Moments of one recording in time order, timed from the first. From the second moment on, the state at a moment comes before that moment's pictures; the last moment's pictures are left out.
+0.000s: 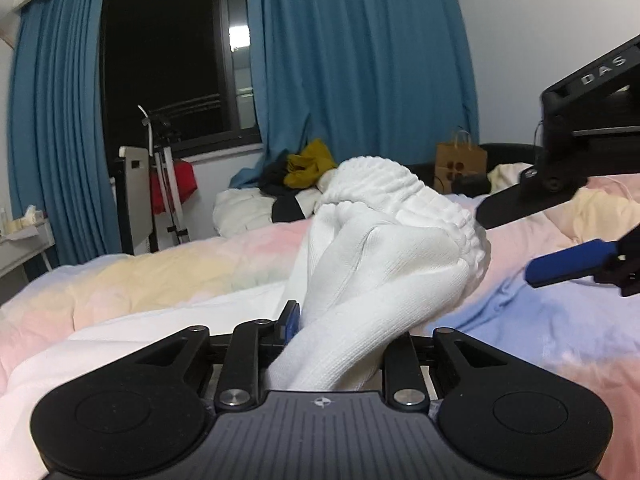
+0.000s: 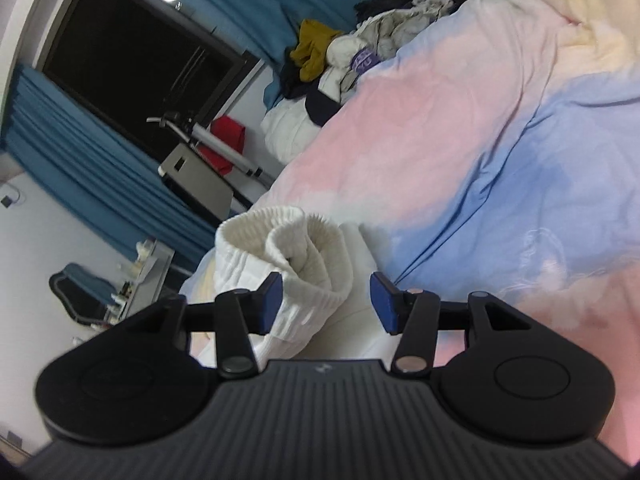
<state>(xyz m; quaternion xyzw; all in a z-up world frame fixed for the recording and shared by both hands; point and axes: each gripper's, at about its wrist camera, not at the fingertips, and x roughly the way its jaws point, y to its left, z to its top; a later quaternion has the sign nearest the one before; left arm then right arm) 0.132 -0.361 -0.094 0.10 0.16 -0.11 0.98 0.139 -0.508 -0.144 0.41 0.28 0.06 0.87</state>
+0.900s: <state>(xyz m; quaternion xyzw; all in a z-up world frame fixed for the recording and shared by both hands) 0.065 -0.142 -0.120 0.18 0.22 -0.17 0.94 0.148 -0.443 -0.181 0.44 0.33 0.00 0.84</state>
